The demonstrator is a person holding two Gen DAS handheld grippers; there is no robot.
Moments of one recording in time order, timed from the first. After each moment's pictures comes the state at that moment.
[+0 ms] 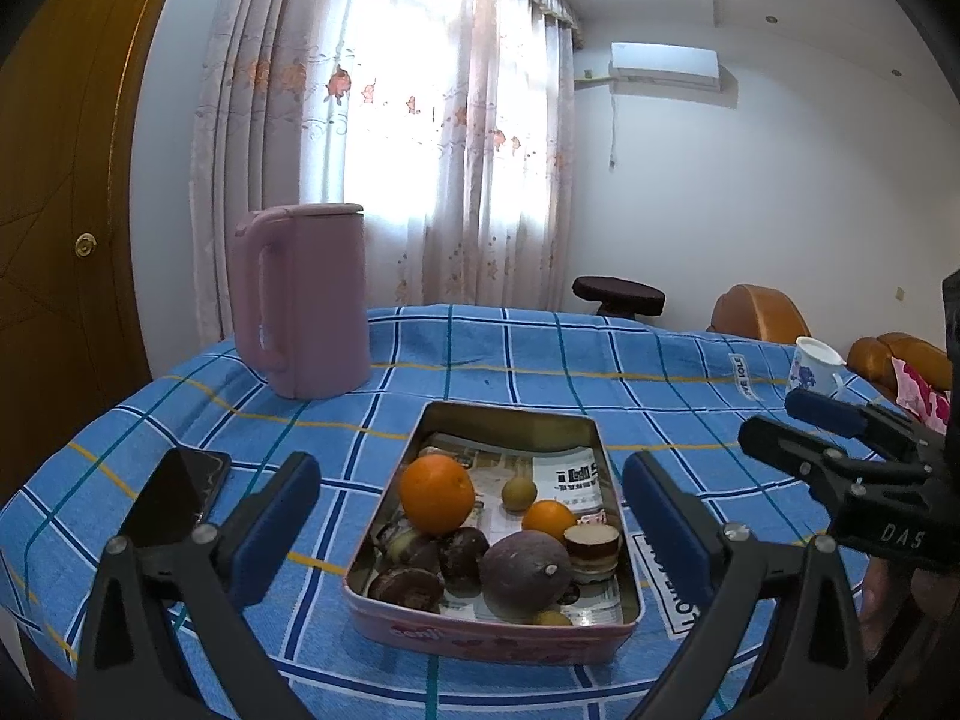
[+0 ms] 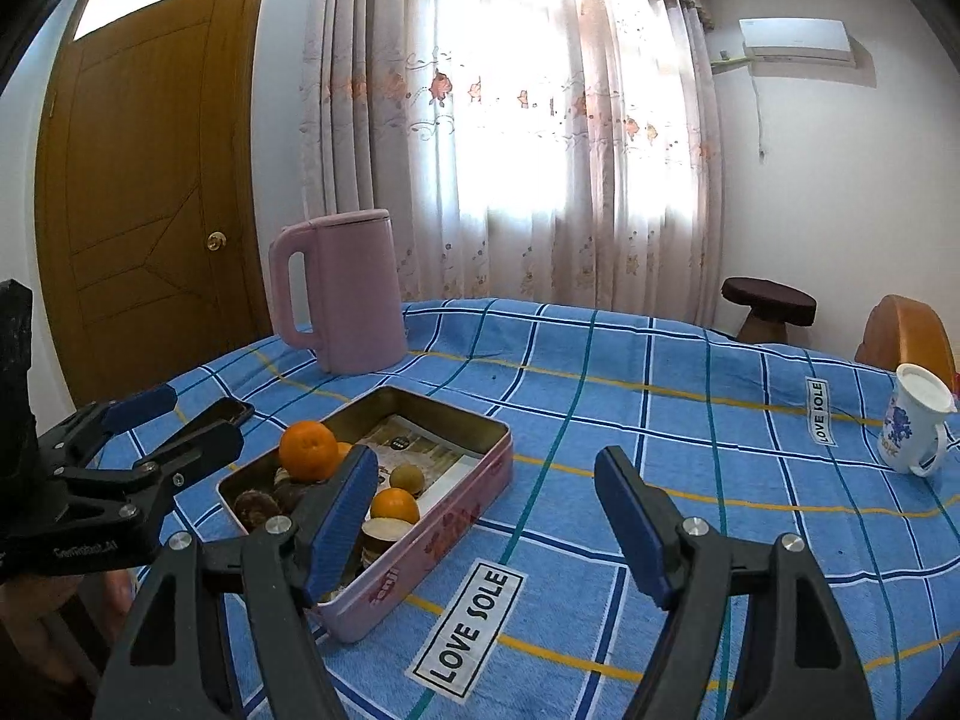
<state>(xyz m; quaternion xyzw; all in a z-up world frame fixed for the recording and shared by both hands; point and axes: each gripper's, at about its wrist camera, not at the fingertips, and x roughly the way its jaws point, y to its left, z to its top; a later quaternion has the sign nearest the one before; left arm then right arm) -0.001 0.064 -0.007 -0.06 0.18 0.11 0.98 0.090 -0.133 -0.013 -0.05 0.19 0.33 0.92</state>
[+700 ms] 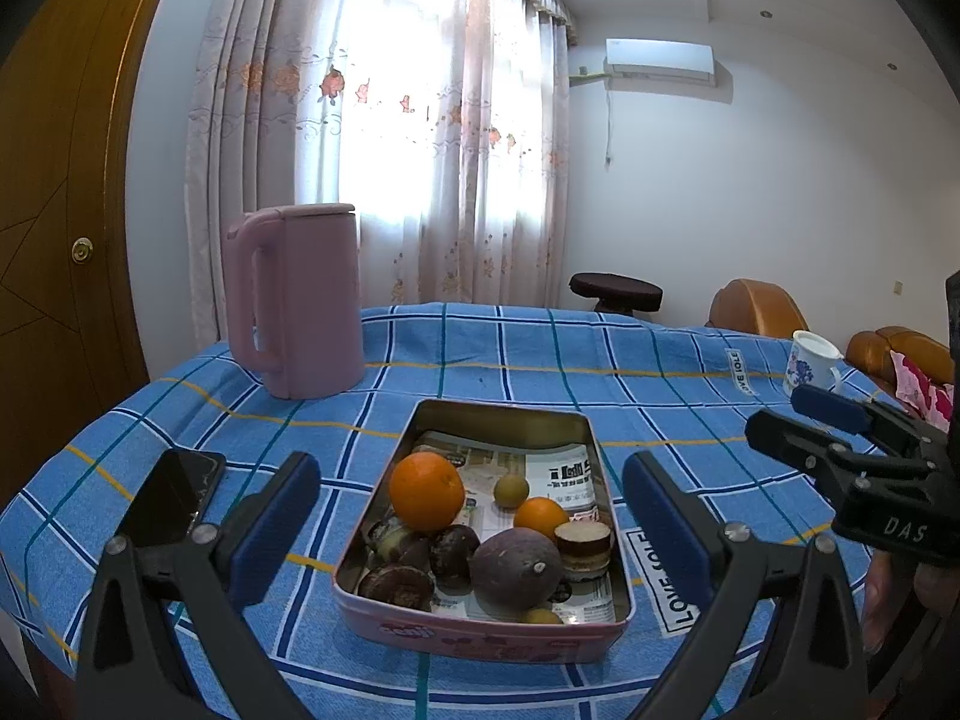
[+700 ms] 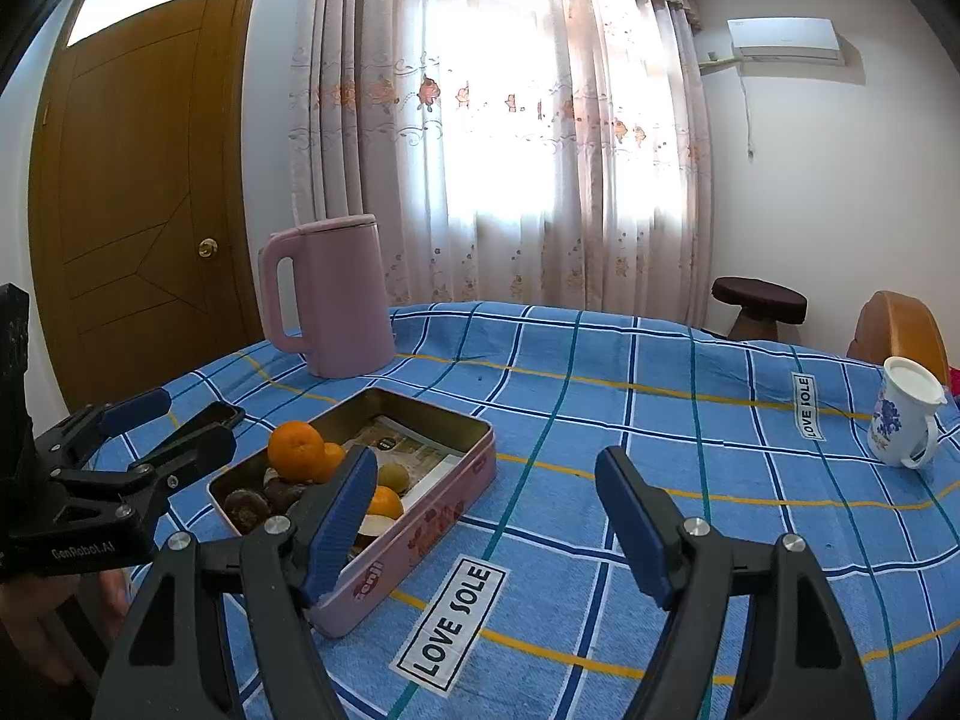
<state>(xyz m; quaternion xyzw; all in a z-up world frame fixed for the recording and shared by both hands) 0.000 0.057 -0.006 -0.05 0.18 0.11 0.98 0.088 -0.144 -0.014 -0.04 0.19 0.32 0.93</state>
